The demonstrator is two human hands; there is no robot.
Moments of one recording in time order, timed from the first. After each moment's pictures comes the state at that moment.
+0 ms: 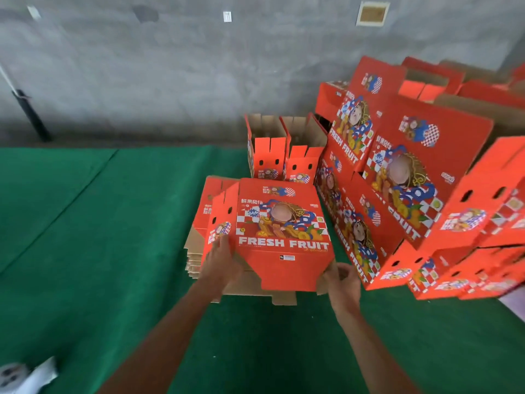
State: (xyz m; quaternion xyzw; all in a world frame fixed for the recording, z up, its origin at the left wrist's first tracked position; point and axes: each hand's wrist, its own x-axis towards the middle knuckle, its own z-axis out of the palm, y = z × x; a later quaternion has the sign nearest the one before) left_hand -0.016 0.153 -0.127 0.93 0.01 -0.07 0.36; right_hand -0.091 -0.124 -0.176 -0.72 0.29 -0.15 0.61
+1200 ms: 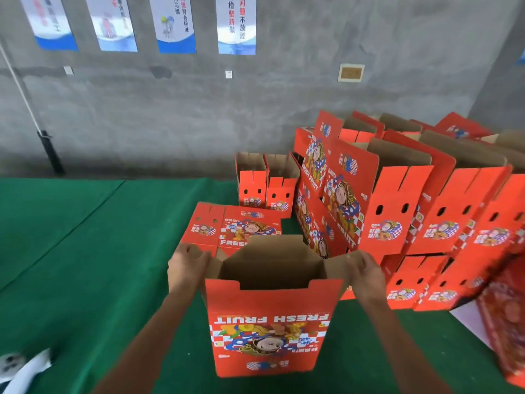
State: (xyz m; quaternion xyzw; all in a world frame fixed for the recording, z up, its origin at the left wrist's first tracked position) left_hand -0.116 0.137 -0.036 0.86 0.18 0.14 0.46; right_hand -0.185 -0.258 -0.052 -0.85 0.16 -0.21 0.46
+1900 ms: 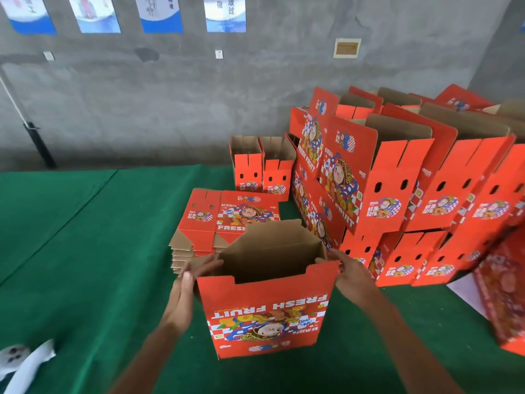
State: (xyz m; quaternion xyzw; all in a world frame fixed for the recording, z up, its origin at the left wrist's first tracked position) left_hand -0.202 0.150 -0.085 0.79 -0.12 0.11 0.59; right_hand -0.203 -0.238 -0.073 -0.90 0.07 -0.03 0.42
